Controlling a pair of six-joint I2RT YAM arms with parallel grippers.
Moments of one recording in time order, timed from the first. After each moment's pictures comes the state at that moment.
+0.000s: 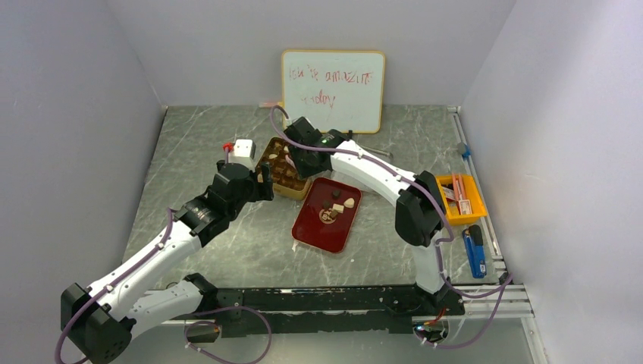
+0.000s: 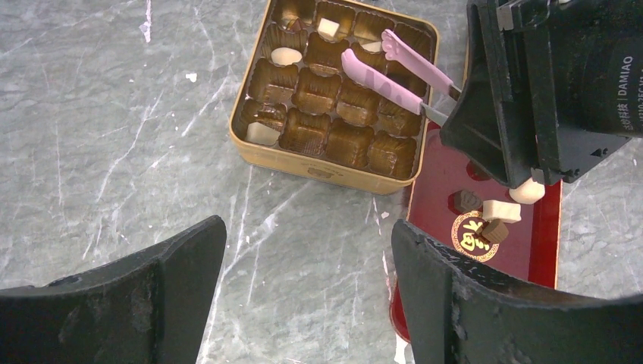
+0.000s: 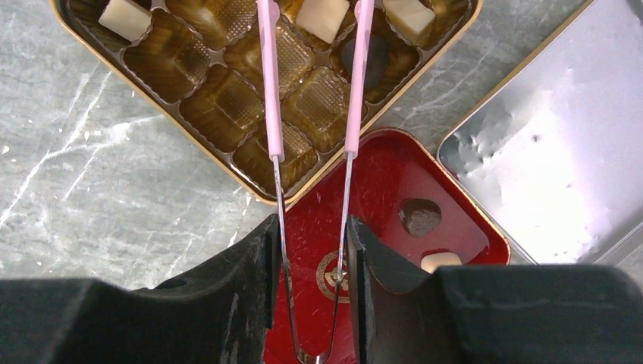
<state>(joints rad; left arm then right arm) -0.63 0.96 0.81 -0.32 -0.39 -0.38 0.81 2.02 1.83 -0.80 0.21 0.32</state>
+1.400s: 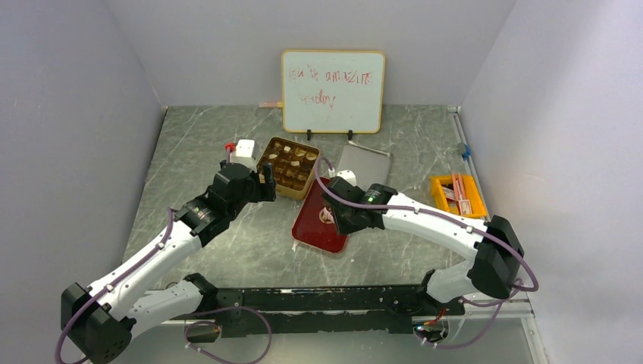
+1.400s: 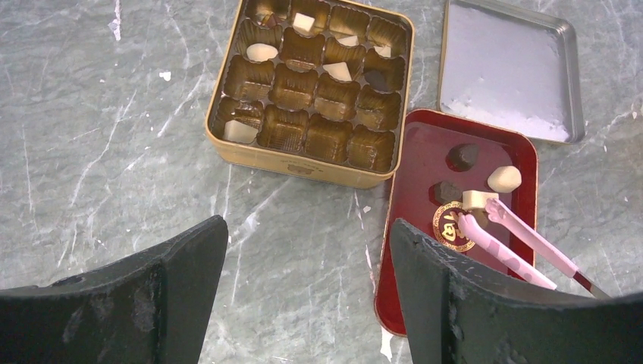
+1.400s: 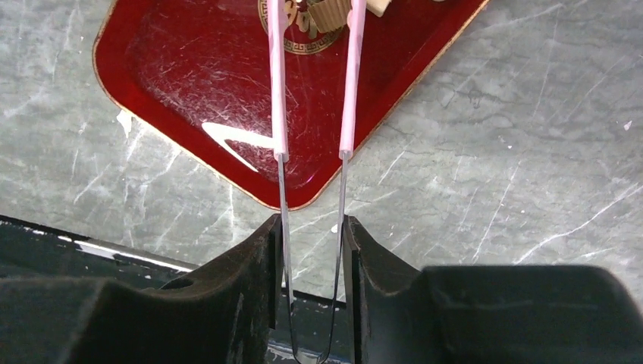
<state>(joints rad) -0.63 0.97 0.81 -0.31 -0.34 -0.38 0.97 1.40 1.10 -0.84 0.26 0.63</state>
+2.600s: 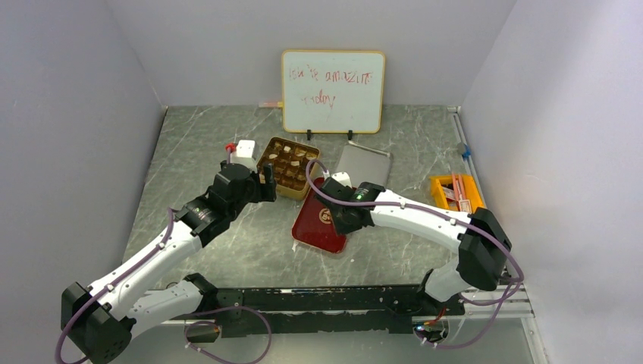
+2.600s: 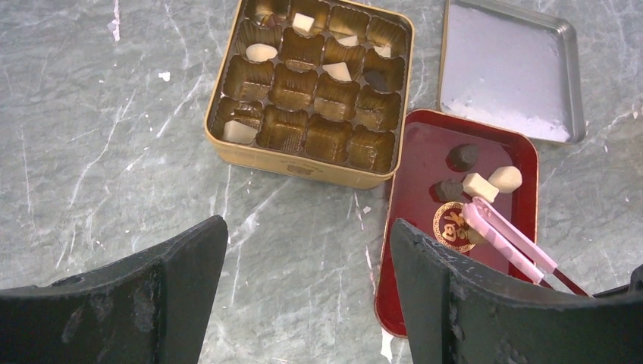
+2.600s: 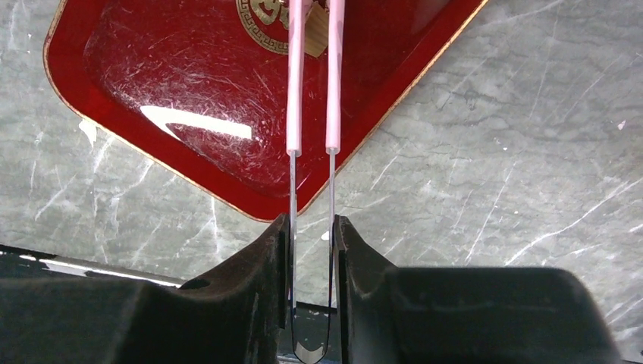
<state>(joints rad) -0.64 0.97 0.81 -0.31 -0.34 -0.38 0.97 1.50 1.12 -0.85 0.28 0.63</state>
